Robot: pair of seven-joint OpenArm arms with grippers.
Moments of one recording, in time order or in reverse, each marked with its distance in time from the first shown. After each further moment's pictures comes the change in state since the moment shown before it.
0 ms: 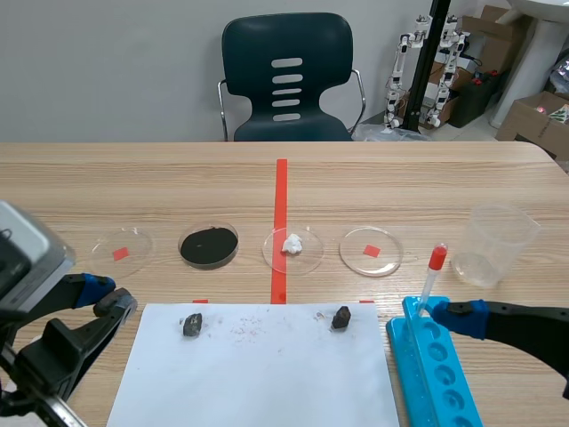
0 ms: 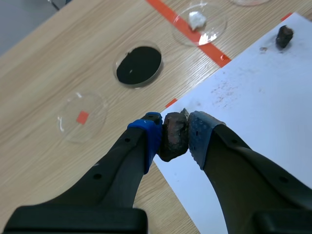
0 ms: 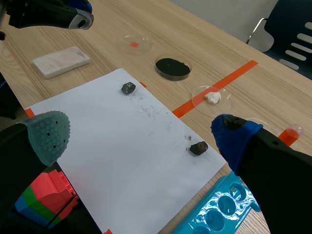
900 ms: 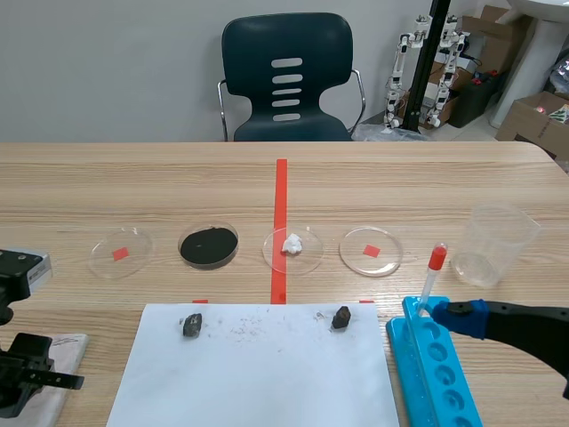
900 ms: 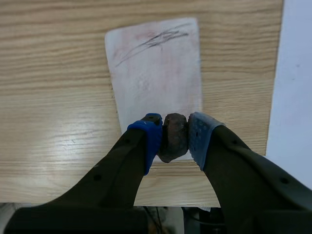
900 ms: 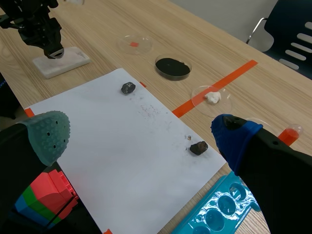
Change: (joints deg) left arm -22.9 1.1 -1.4 -19.4 -20.7 14.0 50.4; right arm 0.0 0.0 0.0 0.0 0.0 0.0 0.0
